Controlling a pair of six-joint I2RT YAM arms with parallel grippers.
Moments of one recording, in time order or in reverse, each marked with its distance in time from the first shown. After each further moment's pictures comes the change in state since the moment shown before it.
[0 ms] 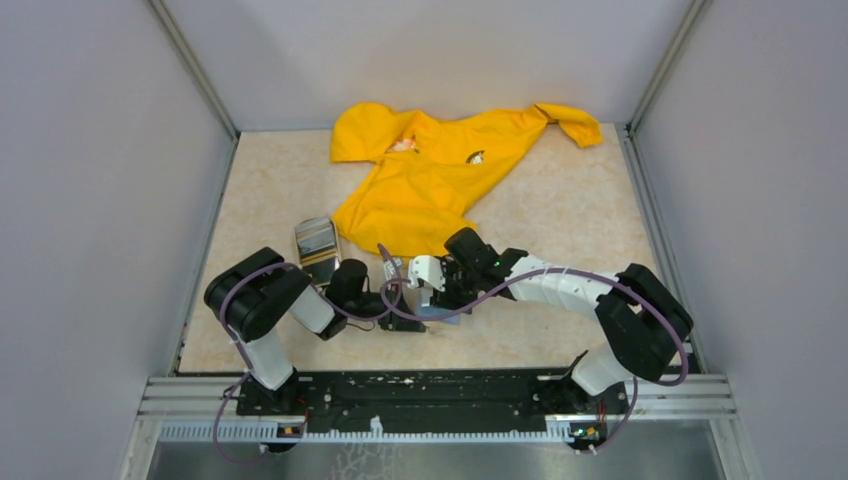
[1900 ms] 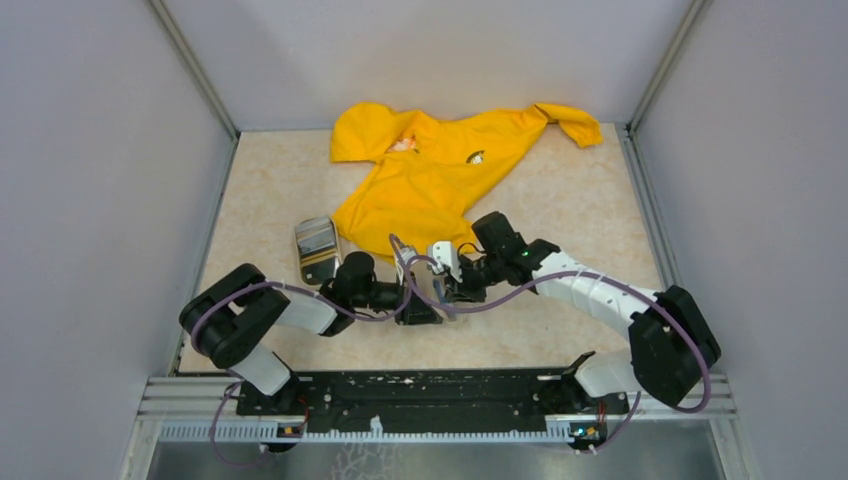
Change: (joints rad) left arm -0.114 -0.190 0.080 -0.007 -0.005 0.117; right arm -0.143 -0.170 0.000 -0.088 -0.427 -0.017
